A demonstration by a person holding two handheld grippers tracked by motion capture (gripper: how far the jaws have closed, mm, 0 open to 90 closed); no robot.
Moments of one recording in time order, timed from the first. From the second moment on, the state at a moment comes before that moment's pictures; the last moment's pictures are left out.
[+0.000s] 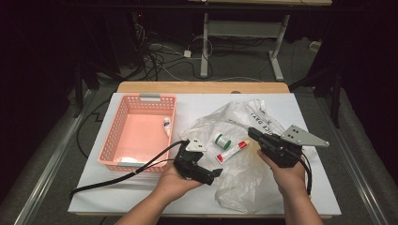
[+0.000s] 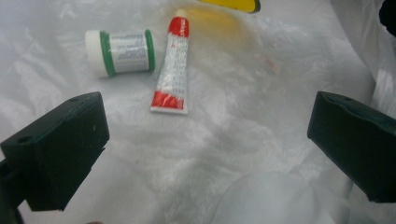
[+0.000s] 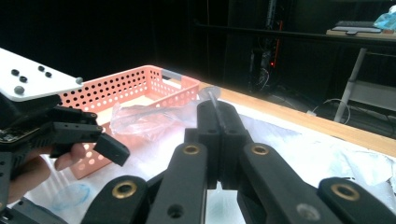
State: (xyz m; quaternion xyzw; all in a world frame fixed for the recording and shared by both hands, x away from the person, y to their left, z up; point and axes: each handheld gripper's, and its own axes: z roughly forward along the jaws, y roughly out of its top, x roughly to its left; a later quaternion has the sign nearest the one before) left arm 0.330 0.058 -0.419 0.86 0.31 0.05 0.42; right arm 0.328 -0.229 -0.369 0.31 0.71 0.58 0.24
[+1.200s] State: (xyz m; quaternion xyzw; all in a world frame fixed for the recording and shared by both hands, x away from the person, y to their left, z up) left arm 0.327 0.157 -0.368 0.80 0.38 0.15 0.44; right arm 0.329 -0.226 -0.370 0.31 0.72 0.58 0.24
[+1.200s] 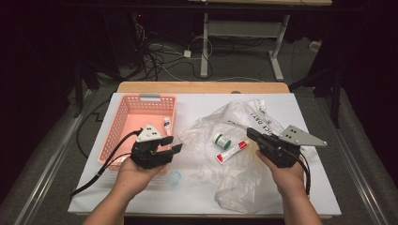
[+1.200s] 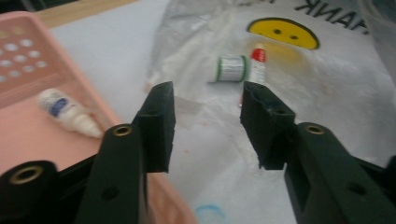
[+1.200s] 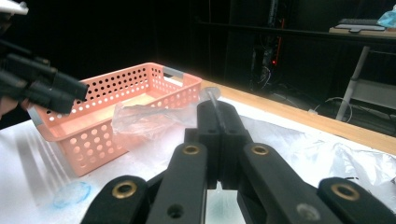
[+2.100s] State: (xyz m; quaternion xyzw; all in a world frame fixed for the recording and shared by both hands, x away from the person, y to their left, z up) left arm 0.440 0.189 -0.401 0.77 0.50 0.12 0.38; right arm 0.330 -0.226 -0.372 0.31 0.72 0.58 0.24
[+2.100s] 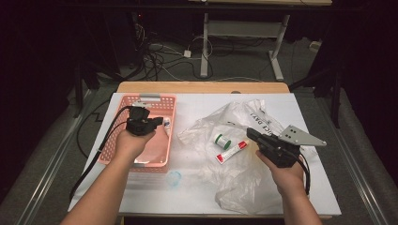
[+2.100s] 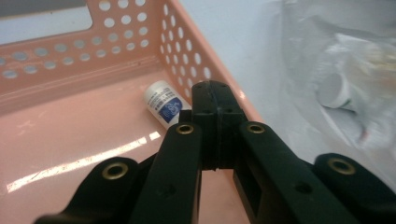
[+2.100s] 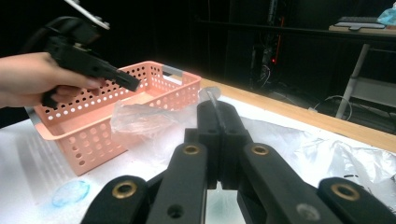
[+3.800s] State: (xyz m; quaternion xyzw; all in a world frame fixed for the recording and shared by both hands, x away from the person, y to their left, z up) left arm 0.470 0.199 -0.417 0.78 0.54 0.14 0.30; right arm 0.331 -0.227 -0.372 0.31 0.72 0.57 0.24
